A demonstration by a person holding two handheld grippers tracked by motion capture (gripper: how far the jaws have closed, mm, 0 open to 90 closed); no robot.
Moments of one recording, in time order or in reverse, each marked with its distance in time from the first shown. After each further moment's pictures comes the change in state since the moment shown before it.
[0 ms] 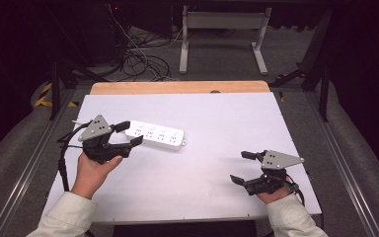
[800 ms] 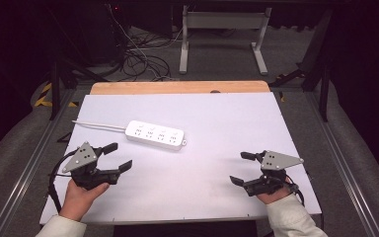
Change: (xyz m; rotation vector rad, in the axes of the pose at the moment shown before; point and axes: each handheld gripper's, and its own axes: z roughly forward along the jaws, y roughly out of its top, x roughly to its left) left arm -0.008 -0.068 -0.029 -0.018 0.008 -0.035; right arm 0.002 0.000 0.000 -0.001 0.009 -0.007
